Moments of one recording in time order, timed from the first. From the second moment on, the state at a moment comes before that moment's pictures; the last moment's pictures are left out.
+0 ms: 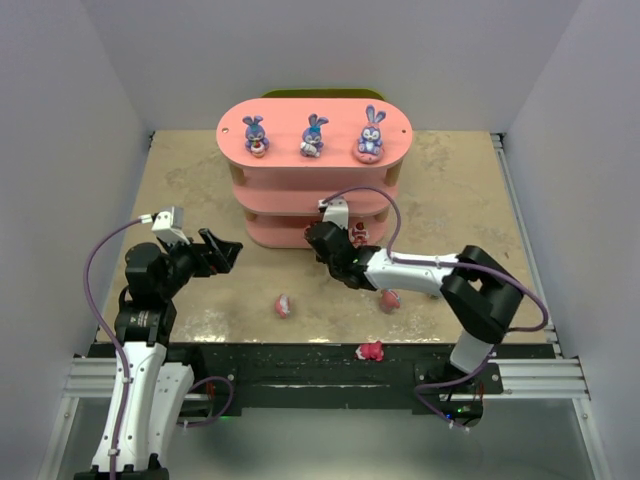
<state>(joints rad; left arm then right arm) 0.02 0.51 0.56 -0.34 0.42 -0.42 0.94 1.75 1.02 0.04 0.63 0.52</state>
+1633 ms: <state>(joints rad) 0.03 0.49 0.56 -0.34 0.42 -0.42 1.22 1.09 0.47 -0.58 0.26 1.35</state>
